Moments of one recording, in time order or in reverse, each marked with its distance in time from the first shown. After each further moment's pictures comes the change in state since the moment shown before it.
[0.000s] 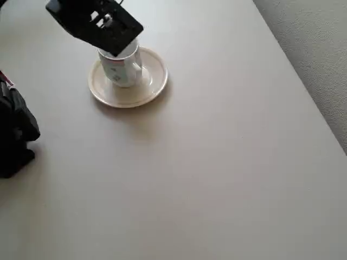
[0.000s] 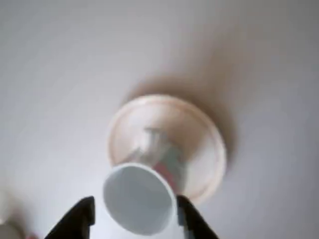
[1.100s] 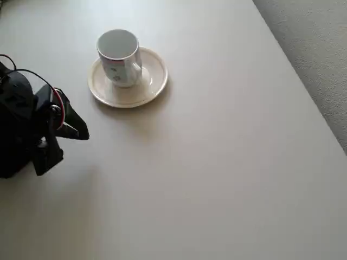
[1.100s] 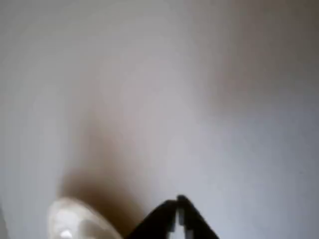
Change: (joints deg) arm 23.9 85.0 99.2 -26.3 5.2
